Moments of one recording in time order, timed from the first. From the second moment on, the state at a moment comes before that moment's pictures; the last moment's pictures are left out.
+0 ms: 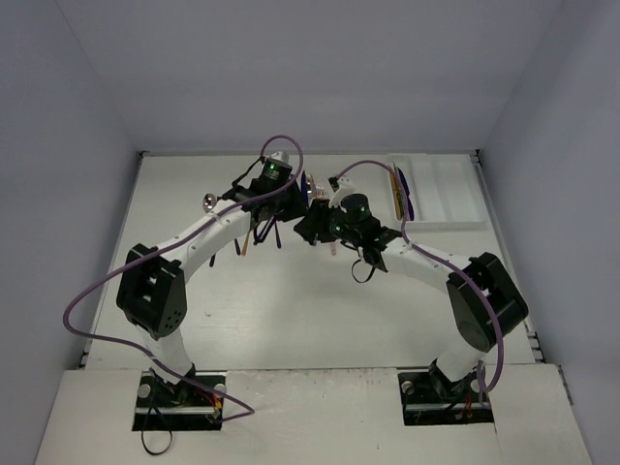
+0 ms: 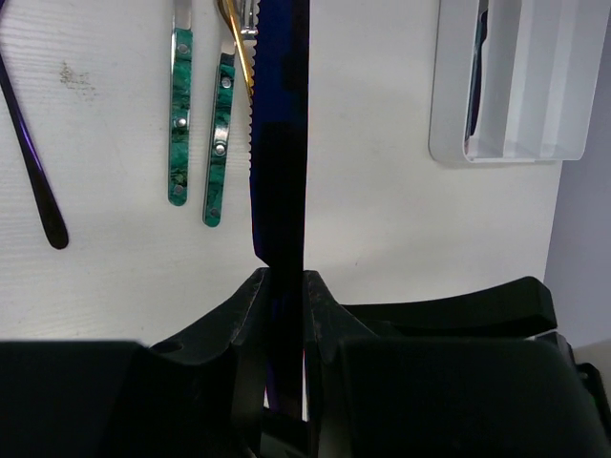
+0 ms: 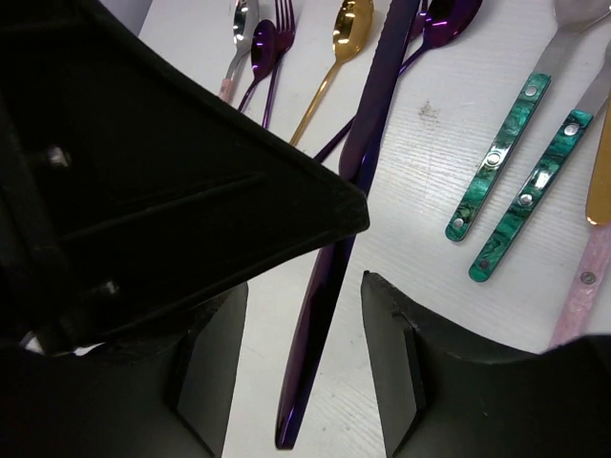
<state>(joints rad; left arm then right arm) -0.57 1.76 1.49 -0.45 0.04 -0.81 0.62 1.63 0.95 0.29 -0.19 0.56</state>
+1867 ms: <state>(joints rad) -0.24 1.24 1.13 -0.60 -0.19 -0.27 0.09 1.88 1.26 -0.09 0.11 -0.05</state>
